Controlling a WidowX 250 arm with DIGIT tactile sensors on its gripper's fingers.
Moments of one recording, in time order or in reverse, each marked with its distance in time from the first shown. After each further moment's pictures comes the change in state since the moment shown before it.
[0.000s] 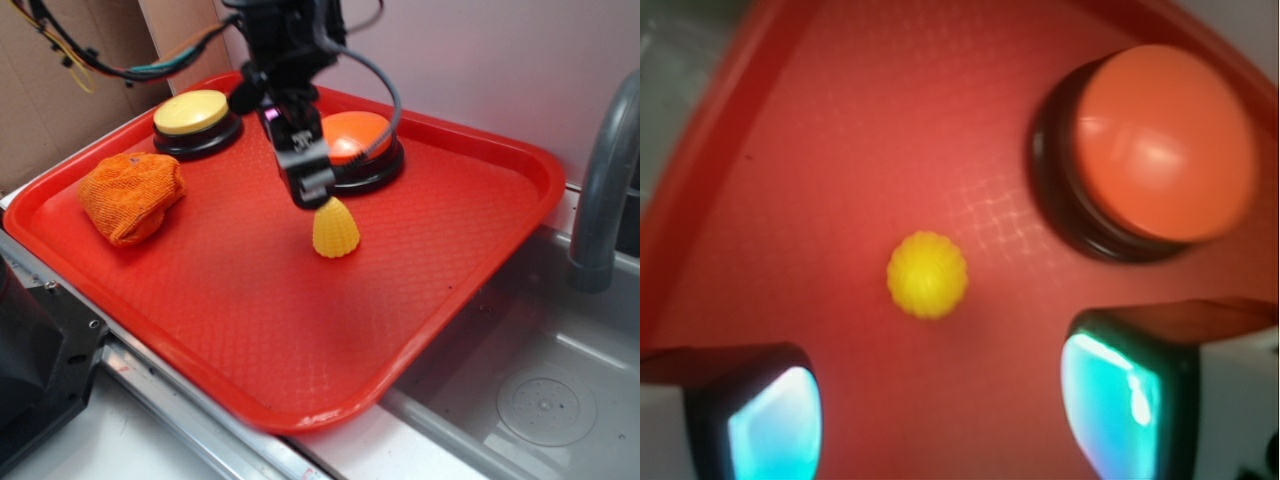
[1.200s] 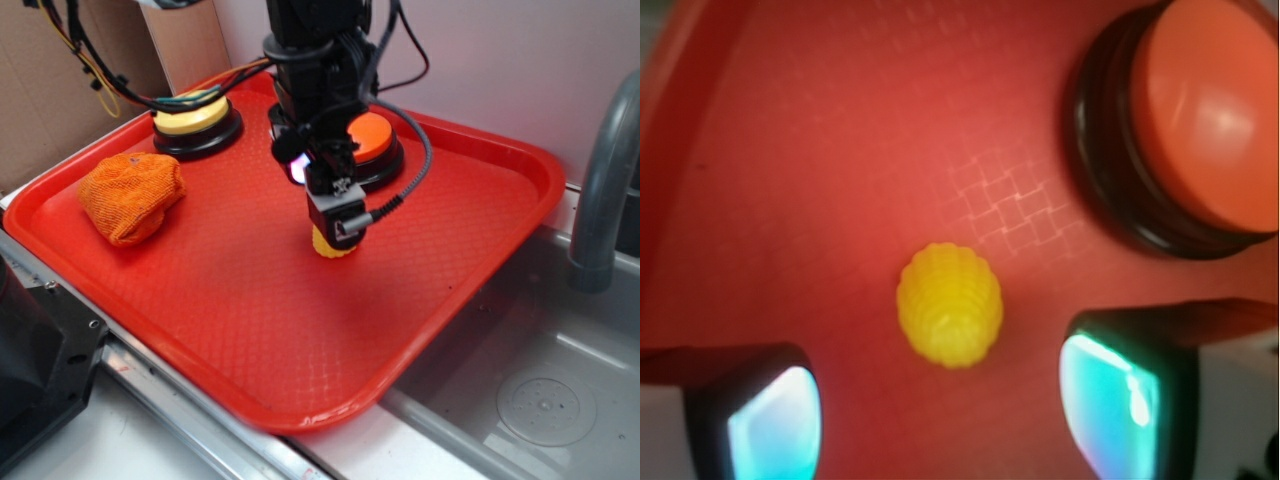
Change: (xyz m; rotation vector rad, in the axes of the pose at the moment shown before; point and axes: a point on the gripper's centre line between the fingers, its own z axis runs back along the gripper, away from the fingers) arm 0.006 -0.003 -0.026 0.023 0.046 0.137
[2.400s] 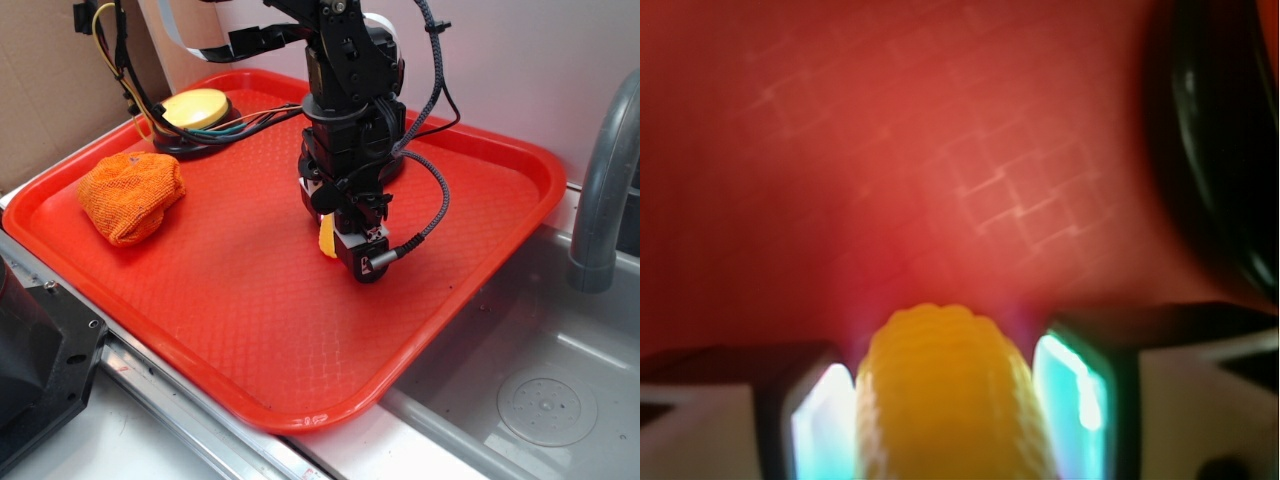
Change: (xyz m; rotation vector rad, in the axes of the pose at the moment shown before) arm 0.007 -0.005 -0.034 -0.026 0.030 0.025
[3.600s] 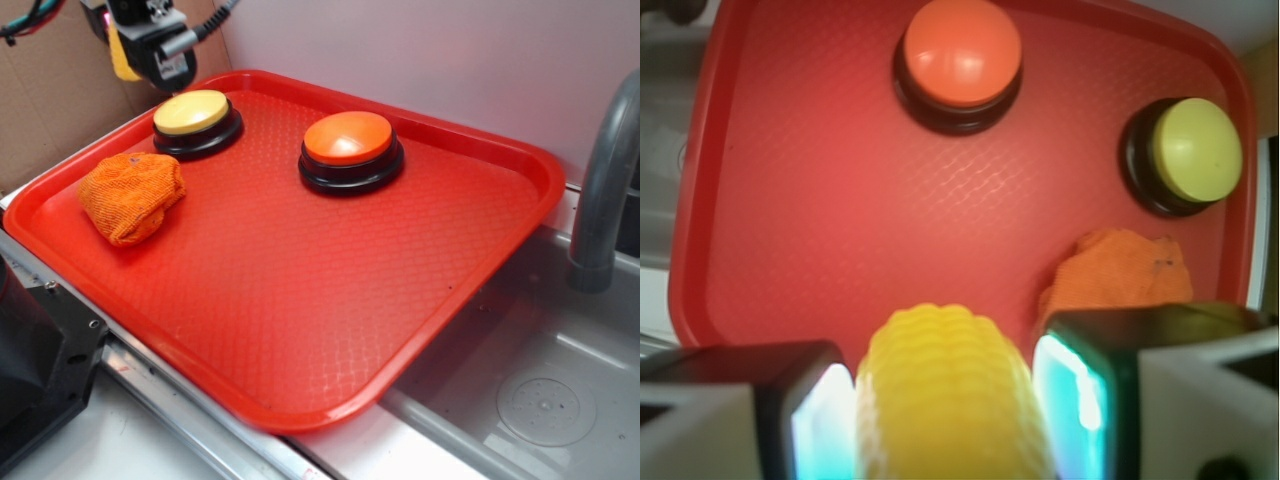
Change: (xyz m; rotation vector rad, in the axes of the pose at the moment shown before) arm -0.092 0.041 0.154 0.042 -0.081 0.224
